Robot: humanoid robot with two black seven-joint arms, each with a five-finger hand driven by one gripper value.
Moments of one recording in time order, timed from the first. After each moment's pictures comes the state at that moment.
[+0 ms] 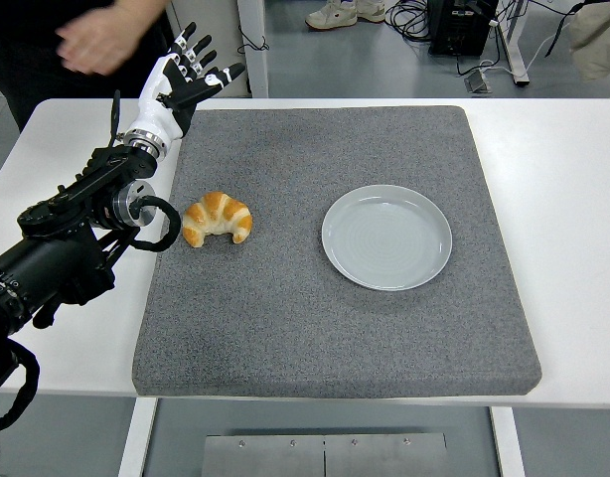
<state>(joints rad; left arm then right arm) -1.00 0.13 -0.54 -0.53 0.16 -0.01 -0.42 -0.03 0.00 0.00 0.14 -0.11 0.02 0.41</state>
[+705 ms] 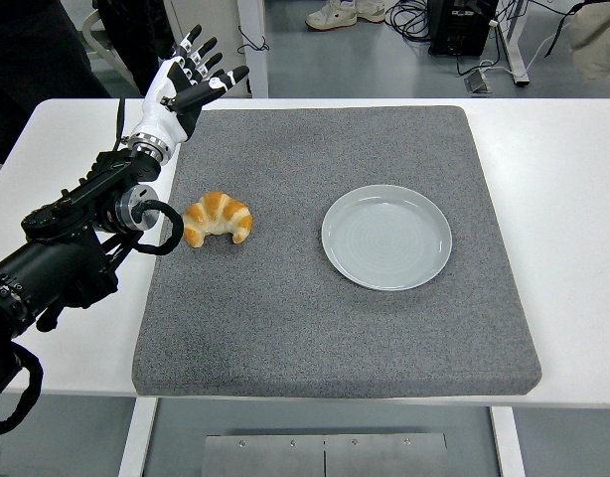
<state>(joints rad) -0.99 0.12 -0.55 -0.53 0.15 -0.05 -0.44 -0.03 0.00 0.00 0.14 -0.11 0.02 0.41</state>
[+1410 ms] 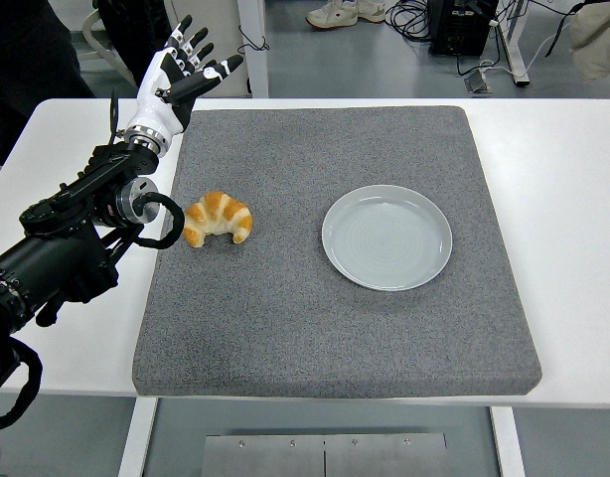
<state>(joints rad) -1.01 0.13 -0.55 -0.57 0.14 0.01 -0.43 -0.02 0.00 0.01 0.14 -0.10 0.02 0.41</state>
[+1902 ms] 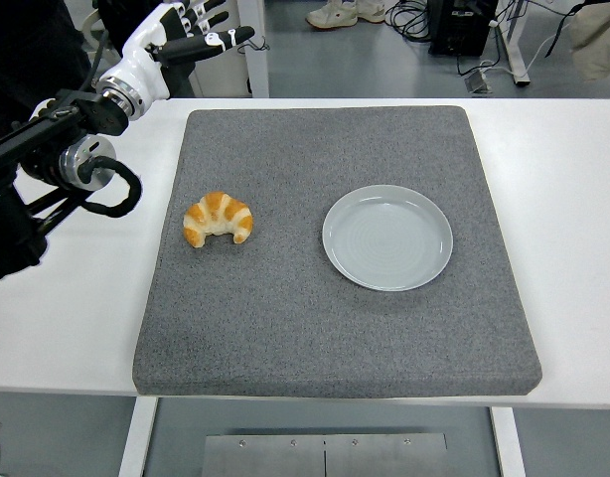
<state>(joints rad) -1.10 0.49 -0.42 -1.07 0.14 0.12 -0.18 -0.01 0.00 0.01 0.14 -0.10 0.02 0.41</state>
